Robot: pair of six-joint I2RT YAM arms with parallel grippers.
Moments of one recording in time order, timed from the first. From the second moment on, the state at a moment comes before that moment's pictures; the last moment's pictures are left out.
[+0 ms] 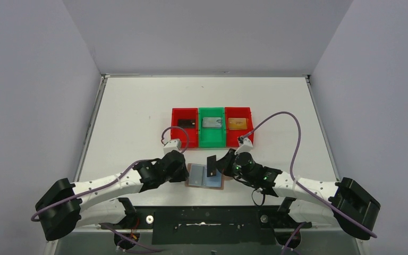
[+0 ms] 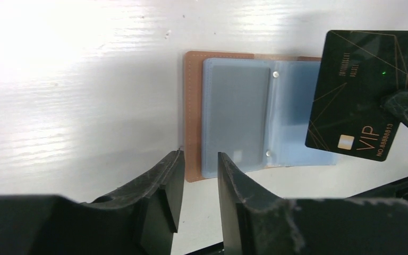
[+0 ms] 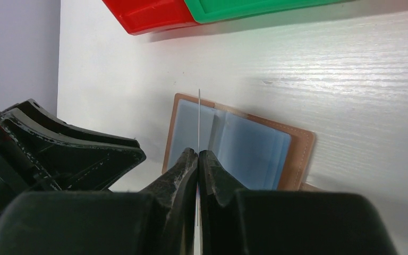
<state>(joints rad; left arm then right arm) -0.98 1.12 0.53 -0.31 -0.27 -0.94 0.93 1.11 0.37 0.21 0.17 1.01</state>
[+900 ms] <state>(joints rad) -0.33 0.87 0.74 -0.55 -0.25 -0.56 0.96 1.11 0.49 0.25 0.21 0.53</state>
